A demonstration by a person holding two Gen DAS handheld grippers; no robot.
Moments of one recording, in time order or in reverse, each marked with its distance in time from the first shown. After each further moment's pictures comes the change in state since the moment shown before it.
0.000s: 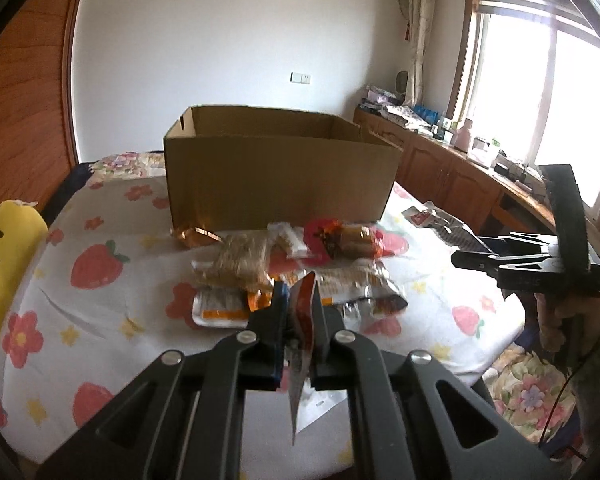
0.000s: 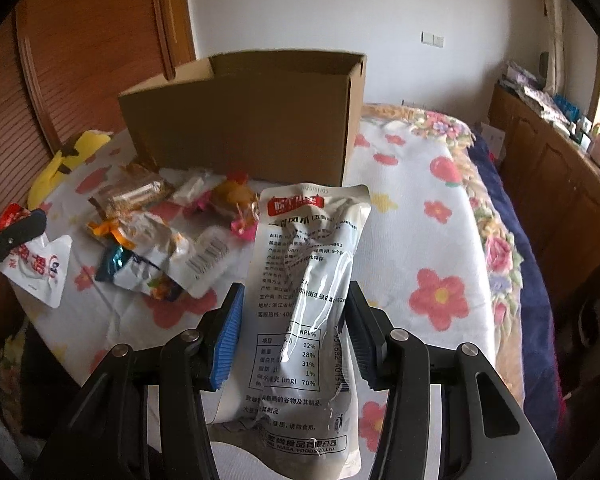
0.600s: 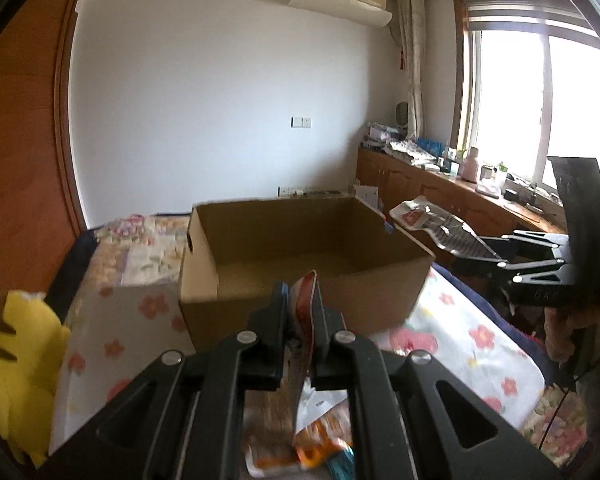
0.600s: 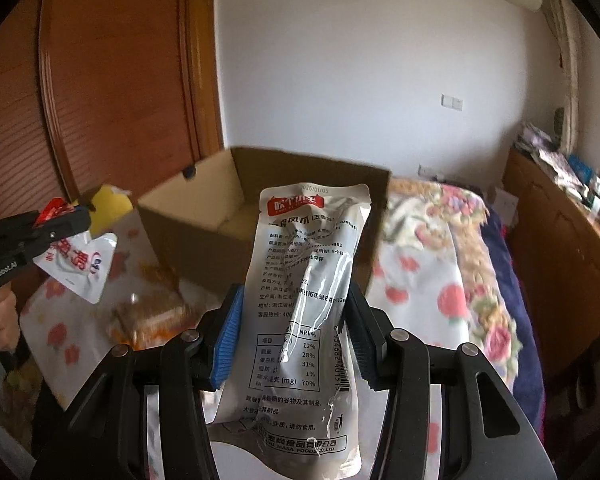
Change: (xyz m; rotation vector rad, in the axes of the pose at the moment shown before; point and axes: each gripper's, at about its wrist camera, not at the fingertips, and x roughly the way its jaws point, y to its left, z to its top) left arm 0.024 0.021 0.127 0.082 -0.142 0.035; right arm -0.008 0.015 0.122 -0.087 -0.186 0.054
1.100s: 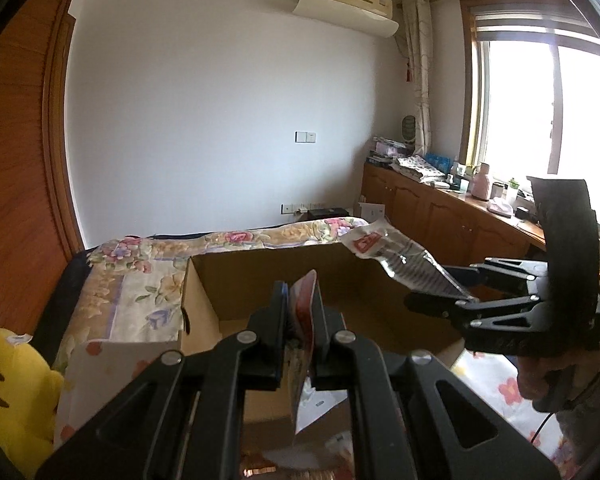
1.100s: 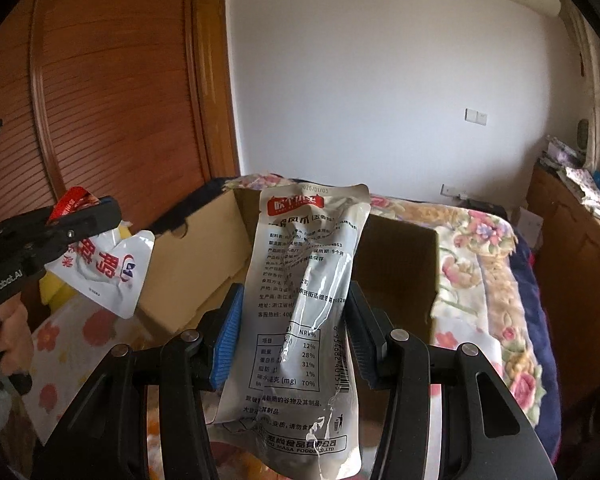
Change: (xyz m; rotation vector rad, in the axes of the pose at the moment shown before) left arm 0.085 0.034 0.057 -0.008 -0.040 0.003; right arm 0.093 0.001 0.066 0.004 -0.031 0.060
